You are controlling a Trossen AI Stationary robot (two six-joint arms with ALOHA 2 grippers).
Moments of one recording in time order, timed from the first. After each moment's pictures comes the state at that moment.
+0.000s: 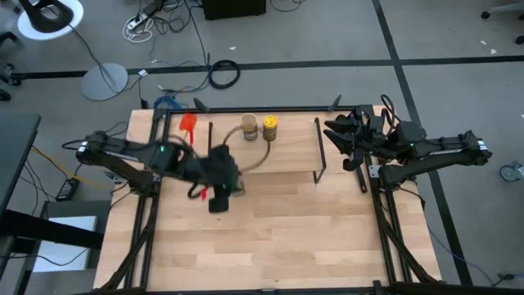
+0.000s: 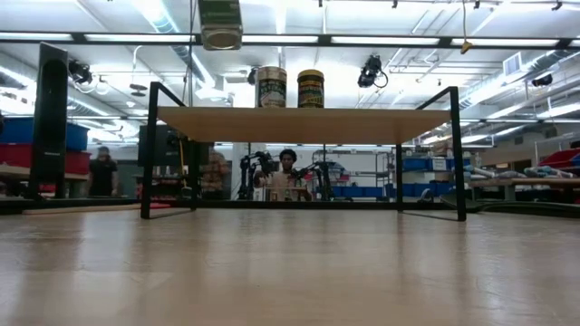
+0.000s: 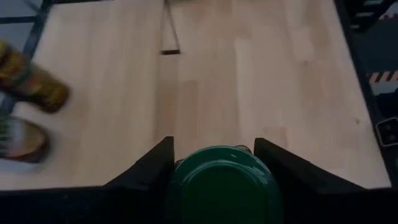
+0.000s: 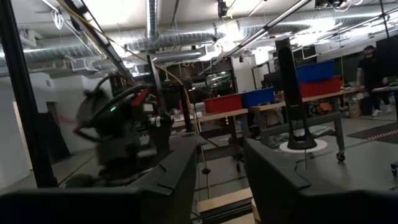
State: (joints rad) left arm -0.27 1.40 1.49 -0.89 -0.25 -0.19; right arm 0.09 0.71 0.72 0.33 0.35 0.08
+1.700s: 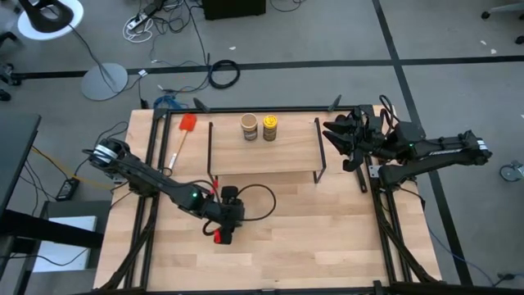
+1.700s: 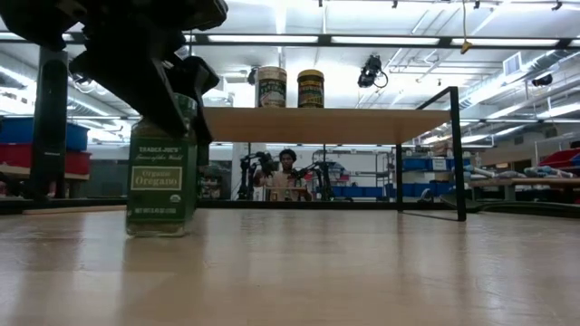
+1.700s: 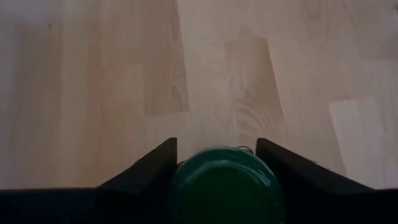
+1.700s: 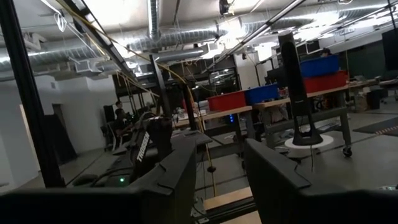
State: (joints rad) left arm -0.42 1.56 0.97 -0.37 -0.22 -0.24; right arm 0.10 0.72 0.72 0.33 0.34 0.11
